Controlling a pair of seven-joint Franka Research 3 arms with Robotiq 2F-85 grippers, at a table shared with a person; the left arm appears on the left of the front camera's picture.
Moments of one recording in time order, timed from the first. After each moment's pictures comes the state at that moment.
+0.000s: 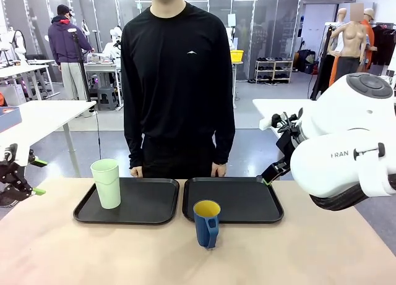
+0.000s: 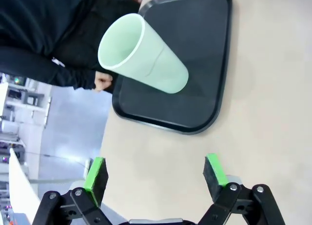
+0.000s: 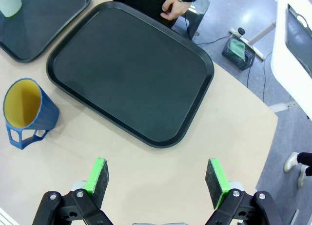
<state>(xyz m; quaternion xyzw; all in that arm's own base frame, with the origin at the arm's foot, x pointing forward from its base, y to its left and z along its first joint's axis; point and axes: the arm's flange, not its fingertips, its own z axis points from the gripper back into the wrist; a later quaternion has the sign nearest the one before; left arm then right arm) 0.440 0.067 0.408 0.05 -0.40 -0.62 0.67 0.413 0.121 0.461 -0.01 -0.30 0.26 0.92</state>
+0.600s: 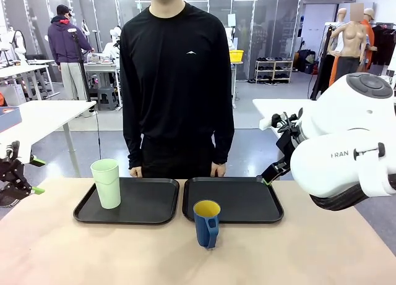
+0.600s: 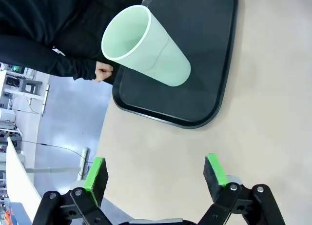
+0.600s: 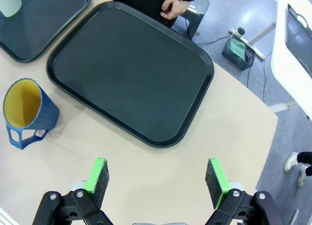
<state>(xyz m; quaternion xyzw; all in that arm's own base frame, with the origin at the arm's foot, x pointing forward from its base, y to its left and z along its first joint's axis) 0.440 0.065 0.413 0.06 -0.39 -0.61 0.69 0.413 0.121 0.461 -0.01 -0.30 0.26 0.92</state>
